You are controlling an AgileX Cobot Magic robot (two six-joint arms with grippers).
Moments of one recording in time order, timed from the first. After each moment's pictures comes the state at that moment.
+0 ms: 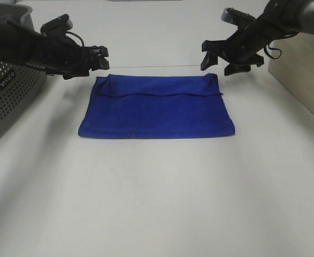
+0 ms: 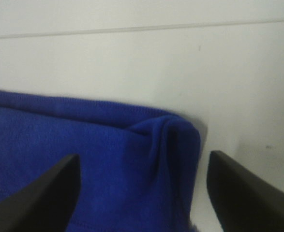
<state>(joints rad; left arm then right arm) -0.16 2.36 -1.69 -1.18 0.28 0.80 0.09 2.49 -2.09 0.51 0.71 -0.22</state>
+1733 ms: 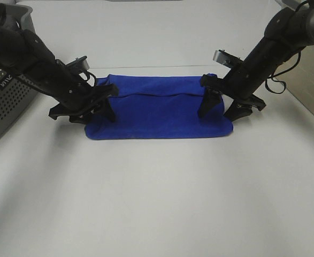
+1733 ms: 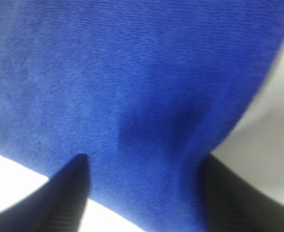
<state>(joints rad) -0.22 2.30 -1.53 -0.70 0.63 0.23 0.10 2.36 -1.72 0.59 0.99 -0.23</state>
